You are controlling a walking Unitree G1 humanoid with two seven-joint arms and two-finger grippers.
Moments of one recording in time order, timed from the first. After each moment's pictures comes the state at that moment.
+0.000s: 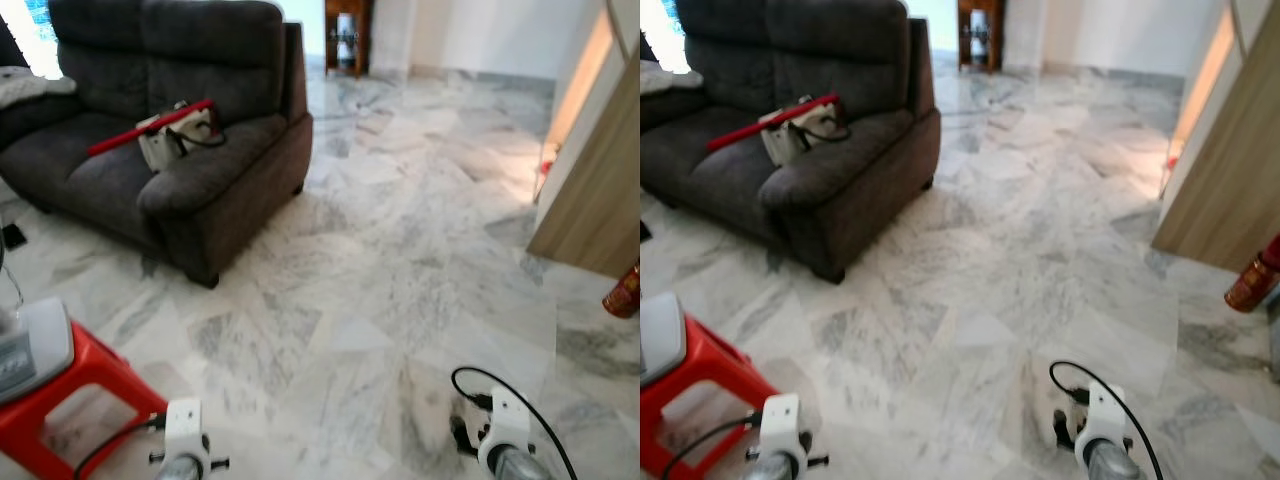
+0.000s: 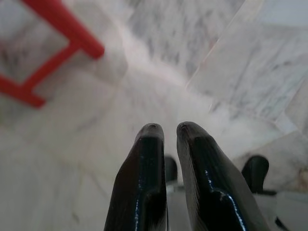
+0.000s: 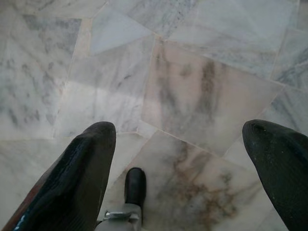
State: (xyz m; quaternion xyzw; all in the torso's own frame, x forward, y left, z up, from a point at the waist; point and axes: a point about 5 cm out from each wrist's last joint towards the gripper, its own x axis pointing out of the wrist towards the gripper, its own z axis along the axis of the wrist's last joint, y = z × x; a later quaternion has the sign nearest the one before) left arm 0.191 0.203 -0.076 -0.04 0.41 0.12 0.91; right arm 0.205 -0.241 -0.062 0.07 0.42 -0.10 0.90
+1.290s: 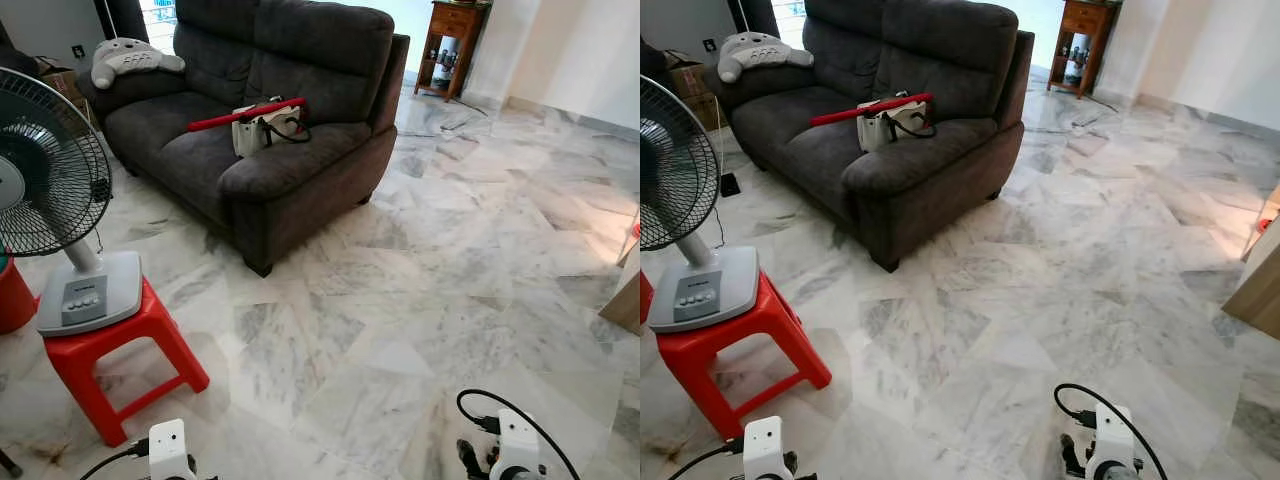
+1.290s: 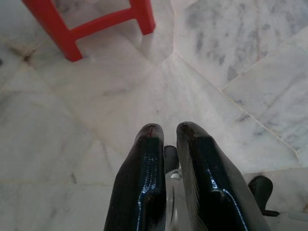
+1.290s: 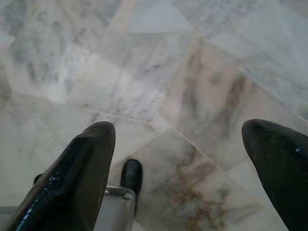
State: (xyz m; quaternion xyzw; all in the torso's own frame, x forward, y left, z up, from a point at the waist) left arm 0.183 0.210 -0.077 -0.04 0.39 0.15 0.91; right arm 0.180 -0.246 -0.073 0.06 0.45 -0.08 0.89
